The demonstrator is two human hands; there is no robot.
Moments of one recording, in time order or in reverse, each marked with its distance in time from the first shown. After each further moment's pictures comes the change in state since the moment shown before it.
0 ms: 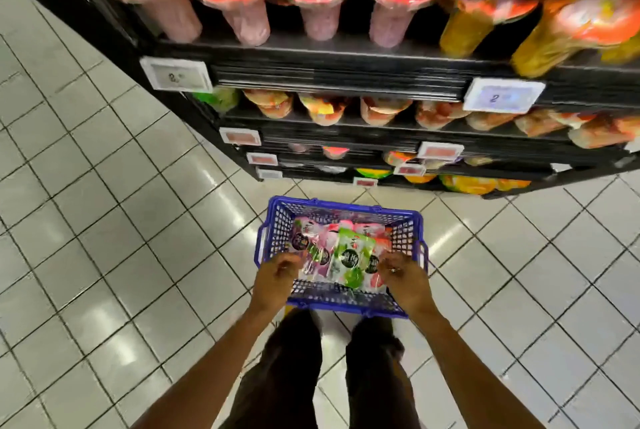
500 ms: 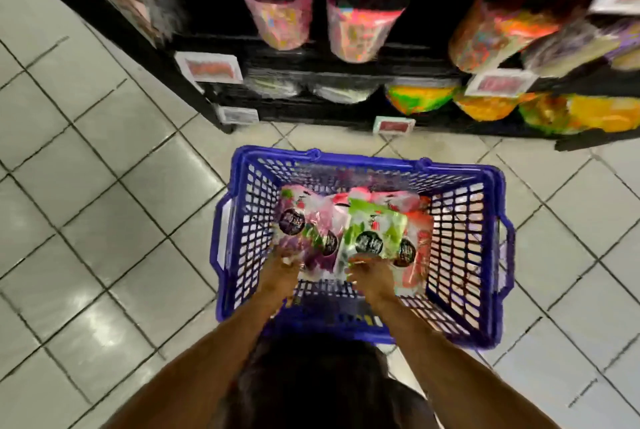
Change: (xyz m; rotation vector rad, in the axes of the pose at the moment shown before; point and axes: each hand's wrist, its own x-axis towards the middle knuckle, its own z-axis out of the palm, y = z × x) left_hand 0.213 -0.269 0.072 0.360 -0.075 -0.291; right_hand 0.179 0.207 0.230 -0.022 -0.166 0.366
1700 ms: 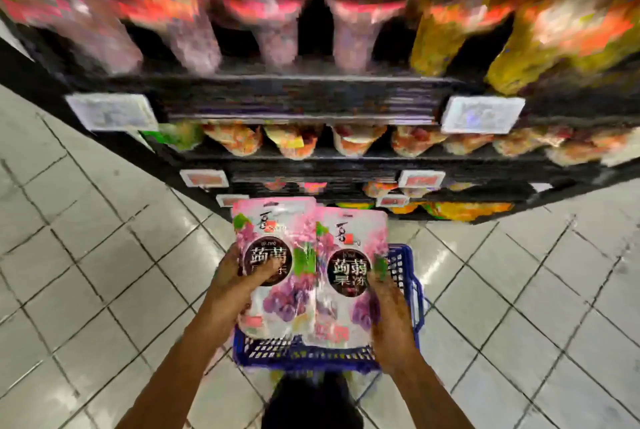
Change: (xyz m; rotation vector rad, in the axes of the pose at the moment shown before) left_hand -0.225 0.194 -0.171 -0.459 -0.003 0.373; right_hand -0.263 -0.143 -0.167 0.956 -0.032 -0.256
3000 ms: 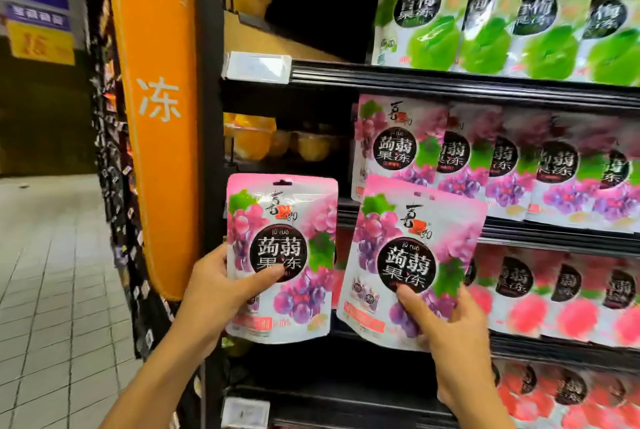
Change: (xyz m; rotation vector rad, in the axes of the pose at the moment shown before) left_hand -0.298 0.566 -0.167 -0.207 0.060 1.095; right_hand -0.392 -0.472 0.225 -0.081 -0.279 -1.272
